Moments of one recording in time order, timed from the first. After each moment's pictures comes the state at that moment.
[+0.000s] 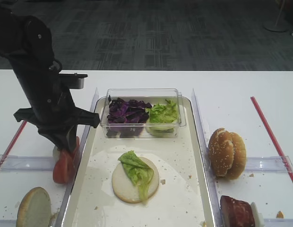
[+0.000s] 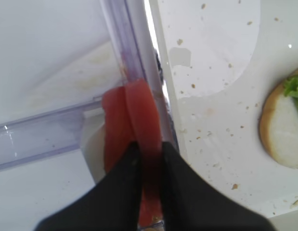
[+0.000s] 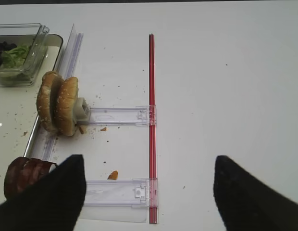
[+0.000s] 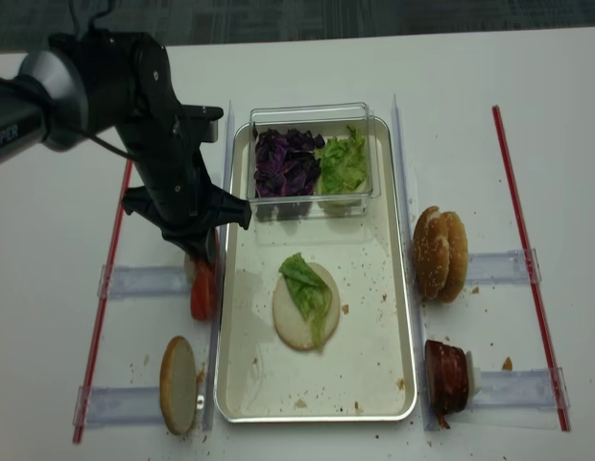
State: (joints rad) left arm -0.33 1.83 -1.24 -0.14 1.06 -0.06; right arm 0.03 -0.02 -0.48 0.01 1.13 0.03
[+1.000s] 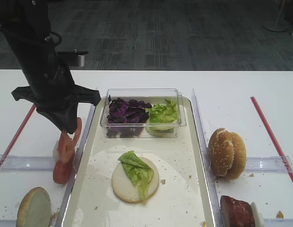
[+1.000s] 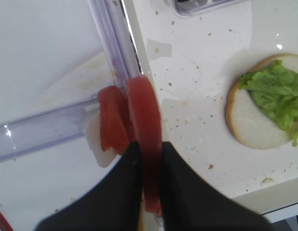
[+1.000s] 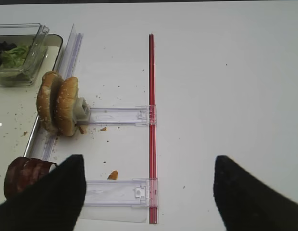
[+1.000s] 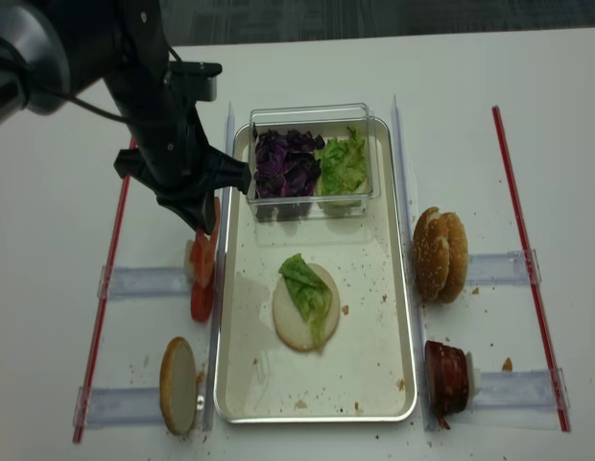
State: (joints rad) left arm -0.33 1.80 -1.37 -0.13 1.21 -0.06; right arm 0.03 -0.02 -0.48 0.01 1.13 0.03
